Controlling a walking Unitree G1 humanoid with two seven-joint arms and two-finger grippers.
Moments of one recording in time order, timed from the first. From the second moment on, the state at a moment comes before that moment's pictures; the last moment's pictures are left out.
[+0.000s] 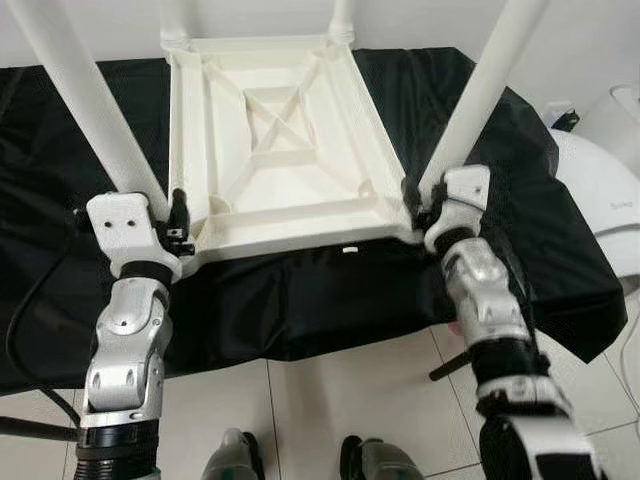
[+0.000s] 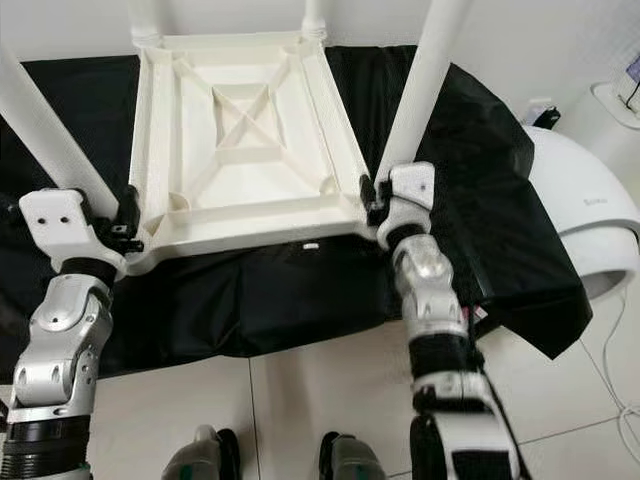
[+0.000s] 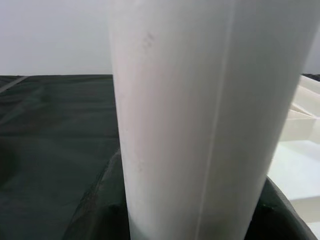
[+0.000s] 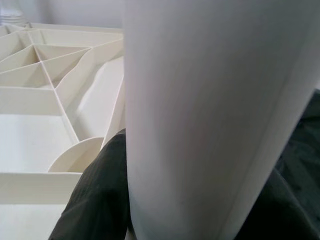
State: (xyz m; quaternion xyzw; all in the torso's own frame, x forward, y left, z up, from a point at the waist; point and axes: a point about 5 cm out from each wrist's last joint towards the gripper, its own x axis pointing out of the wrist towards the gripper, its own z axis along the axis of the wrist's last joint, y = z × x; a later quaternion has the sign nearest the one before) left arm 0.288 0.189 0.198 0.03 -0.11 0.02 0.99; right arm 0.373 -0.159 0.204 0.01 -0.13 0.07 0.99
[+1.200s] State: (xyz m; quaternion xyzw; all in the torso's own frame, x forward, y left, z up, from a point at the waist) left arm 0.295 0.173 0.214 -0.02 -0.17 0.01 0.99; right arm 0.394 -0.161 0.305 -0.04 -0.21 0.06 0.97
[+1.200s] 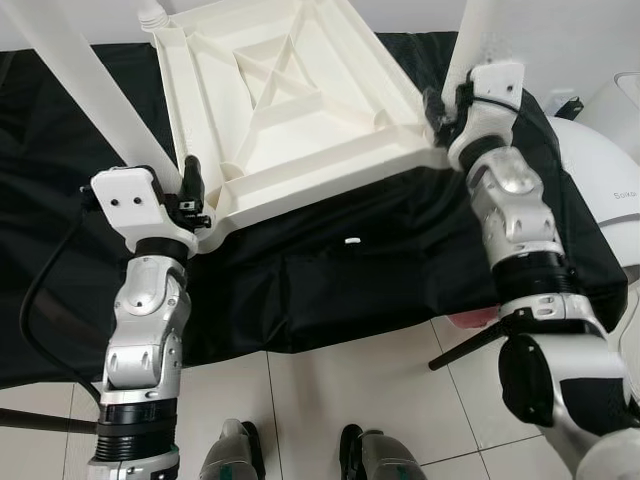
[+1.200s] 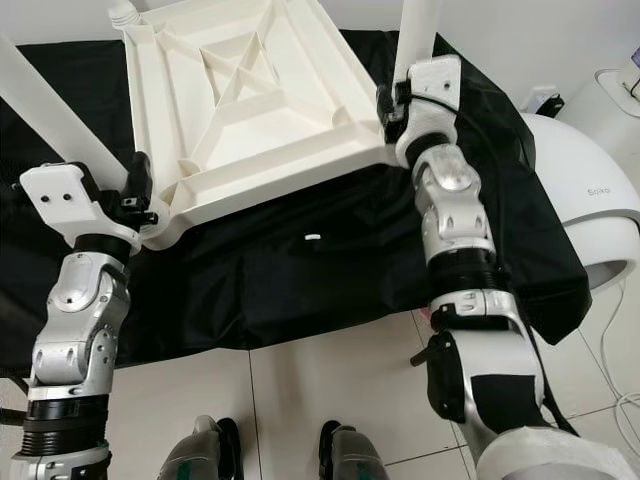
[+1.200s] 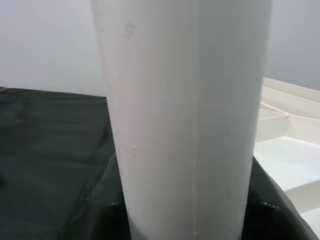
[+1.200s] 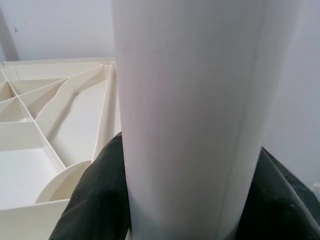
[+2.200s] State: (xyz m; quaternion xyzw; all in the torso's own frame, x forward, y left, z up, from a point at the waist) left arm 0.294 0.167 0.210 -0.02 -0.18 0.00 0.98; right arm 0.401 -0.162 0.320 -0.06 -0.21 0.07 0.97
